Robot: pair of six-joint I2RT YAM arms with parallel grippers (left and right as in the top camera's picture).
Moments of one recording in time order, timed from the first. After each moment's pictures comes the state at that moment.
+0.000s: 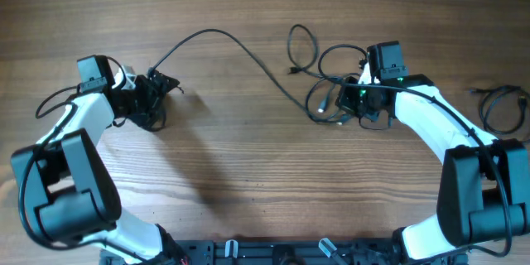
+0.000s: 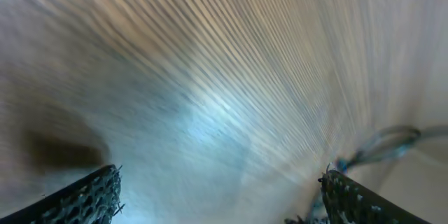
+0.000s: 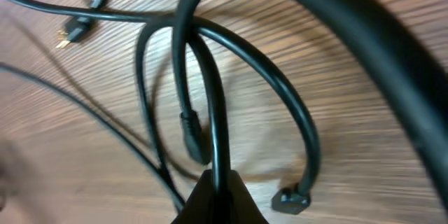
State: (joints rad) left arm 0.31 1.77 0.96 -0.43 0.60 -0.59; right arm 0.15 1.70 0.97 -0.49 -0.36 0.57
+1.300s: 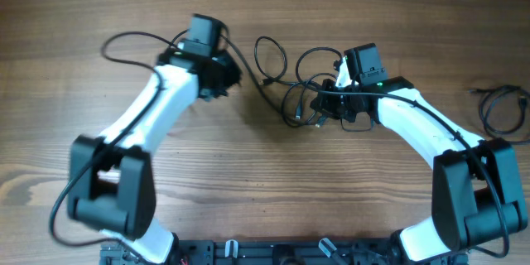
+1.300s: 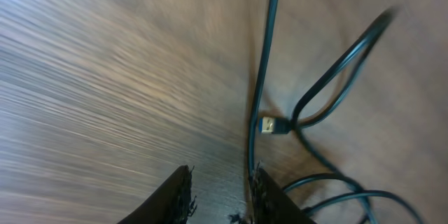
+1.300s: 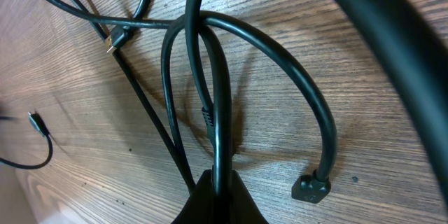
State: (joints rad) left arm -0.30 1.79 1.25 -0.63 0.13 -0.90; right arm 0.27 1.70 0.97 -0.42 -0.45 0.63
